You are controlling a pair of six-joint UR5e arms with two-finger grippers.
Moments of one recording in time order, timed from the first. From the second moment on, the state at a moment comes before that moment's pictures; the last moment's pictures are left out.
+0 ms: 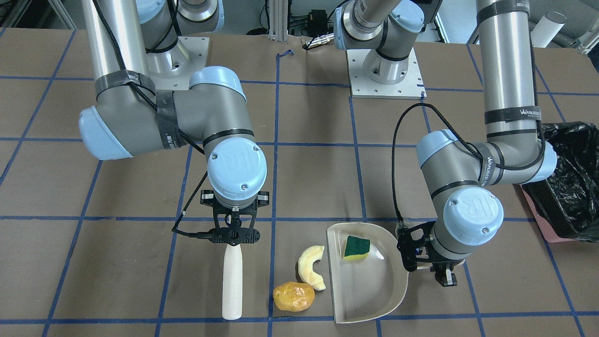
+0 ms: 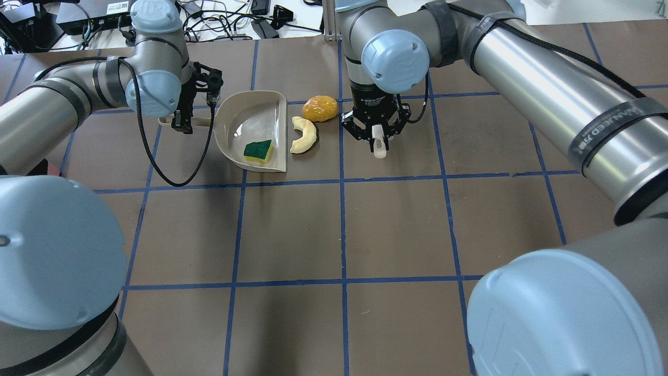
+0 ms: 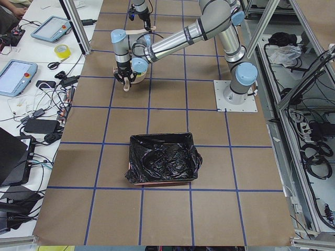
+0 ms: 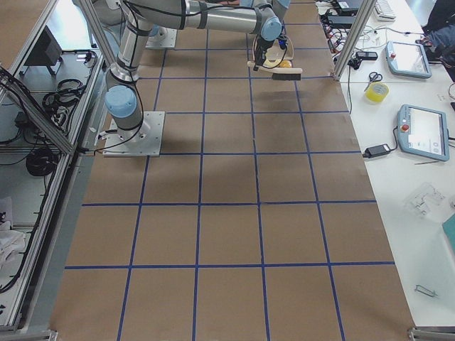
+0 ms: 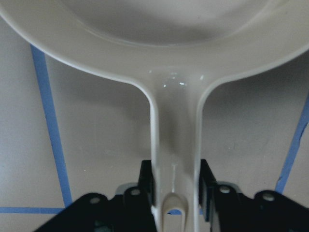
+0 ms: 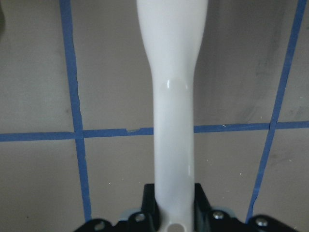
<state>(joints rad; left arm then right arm) -1.48 -2.15 -1.48 -1.07 1.80 1.62 1.86 -1.00 1.29 -1.59 -1.65 0.27</state>
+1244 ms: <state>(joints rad) -1.48 -2.15 -1.49 -1.07 1.80 1.62 2.03 -0.89 1.28 -1.70 -1.54 0.53</state>
